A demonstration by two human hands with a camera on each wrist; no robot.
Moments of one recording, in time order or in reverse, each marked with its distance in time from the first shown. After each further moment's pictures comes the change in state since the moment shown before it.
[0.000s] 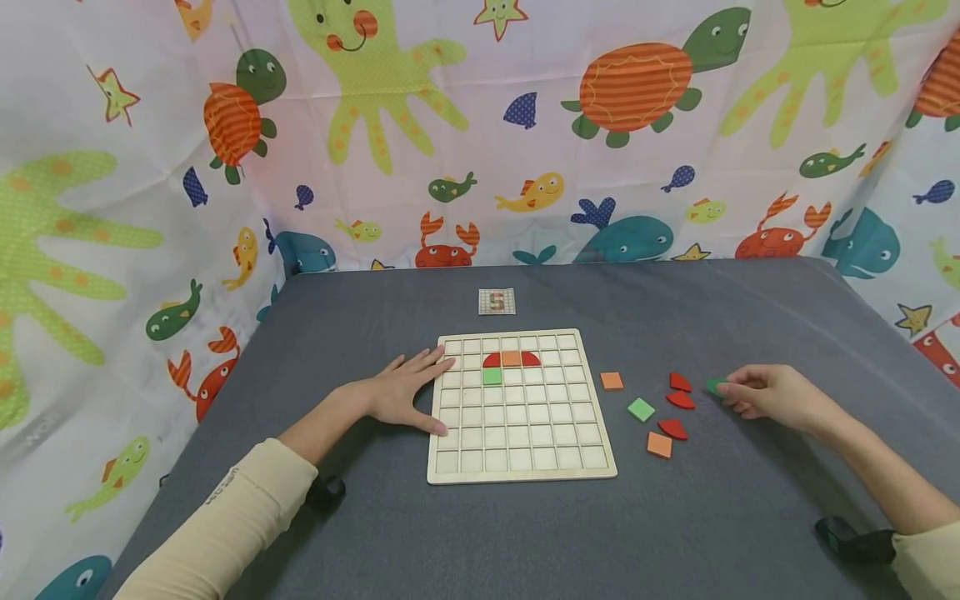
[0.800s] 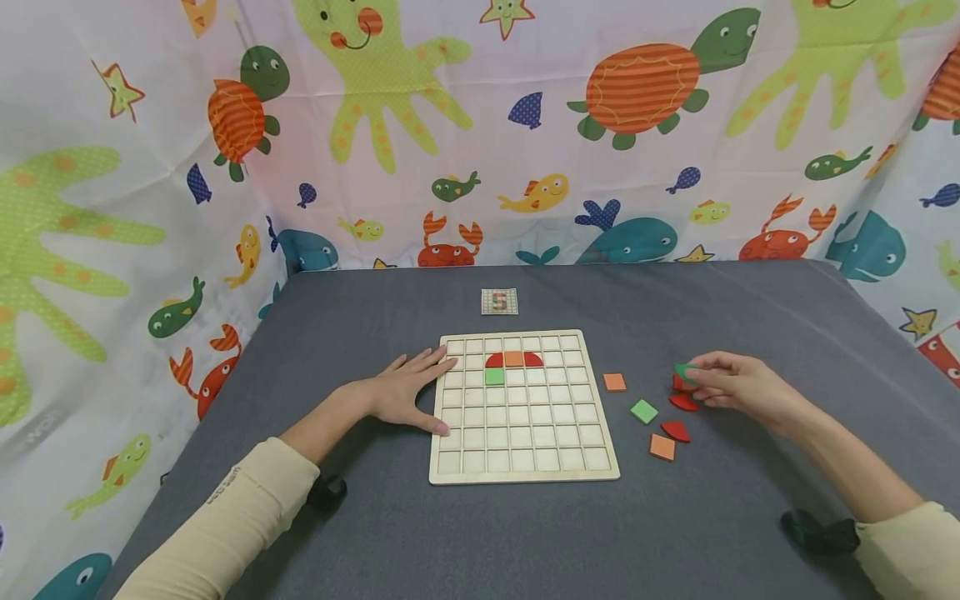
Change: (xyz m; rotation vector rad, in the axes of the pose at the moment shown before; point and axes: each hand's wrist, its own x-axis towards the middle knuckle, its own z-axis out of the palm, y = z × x) left_hand -0.001 0.002 -0.002 -0.017 0.003 0.011; right_hand 0.021 -0.020 0.017 0.387 -0.056 0.016
